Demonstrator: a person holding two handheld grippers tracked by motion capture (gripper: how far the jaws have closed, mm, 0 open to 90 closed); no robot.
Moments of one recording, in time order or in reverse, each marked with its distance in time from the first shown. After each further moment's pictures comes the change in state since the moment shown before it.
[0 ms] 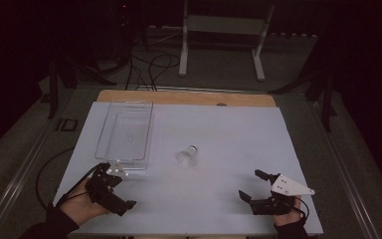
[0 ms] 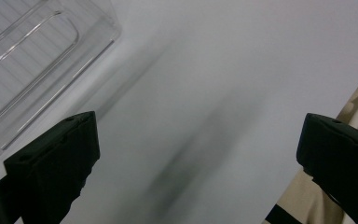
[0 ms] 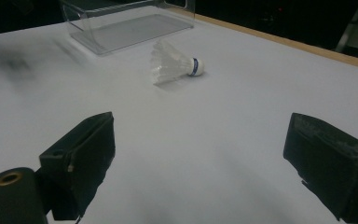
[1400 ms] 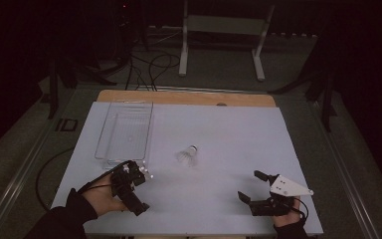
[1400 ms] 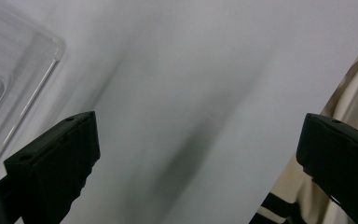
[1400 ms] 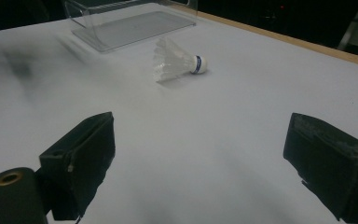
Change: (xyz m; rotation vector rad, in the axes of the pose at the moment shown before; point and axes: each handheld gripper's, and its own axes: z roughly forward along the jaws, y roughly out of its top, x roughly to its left) left arm -0.020 0.046 0.026 0.221 -0.046 0.134; right arm 0.003 0.000 0.001 0.011 0.001 -0.009
